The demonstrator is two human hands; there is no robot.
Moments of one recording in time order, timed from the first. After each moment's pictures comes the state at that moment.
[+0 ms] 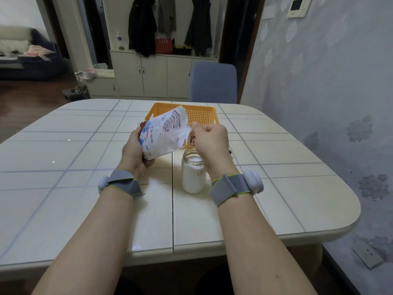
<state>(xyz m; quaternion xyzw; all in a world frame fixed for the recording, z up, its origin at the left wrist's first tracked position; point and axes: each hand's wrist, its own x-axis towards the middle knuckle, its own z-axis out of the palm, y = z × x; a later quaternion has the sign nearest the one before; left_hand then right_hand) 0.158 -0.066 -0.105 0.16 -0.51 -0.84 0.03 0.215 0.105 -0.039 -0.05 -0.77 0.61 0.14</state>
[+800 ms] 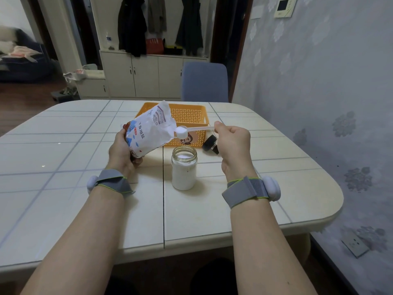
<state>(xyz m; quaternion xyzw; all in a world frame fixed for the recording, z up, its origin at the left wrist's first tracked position) 0.153 -0.073 -0.113 0.19 -0.51 -0.84 0.06 0.237 0.161 -0.029 -0.12 -0.68 0.70 0.18</state>
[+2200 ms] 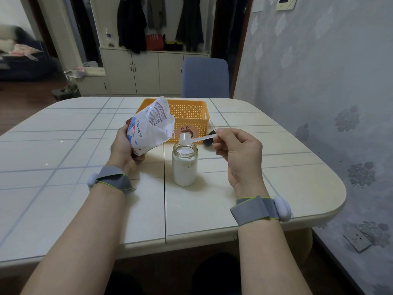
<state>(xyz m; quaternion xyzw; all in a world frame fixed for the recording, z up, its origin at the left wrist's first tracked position) 0.143 -0.079 -0.122 0.15 -0.52 -0.84 0.02 0.256 0.176 -0.061 -0.02 -0.58 0.79 0.20</state>
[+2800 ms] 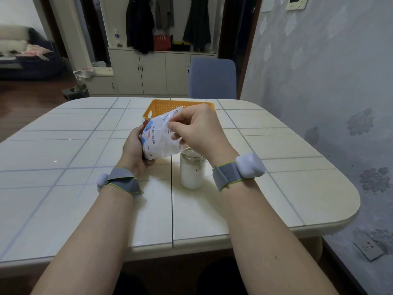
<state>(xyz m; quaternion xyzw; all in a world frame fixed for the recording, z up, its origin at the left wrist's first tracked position) 0.137 -0.076 -0.126 0.11 -0.51 -0.85 -0.02 0.214 0.108 -0.020 0.21 -0.83 0.50 0.16</state>
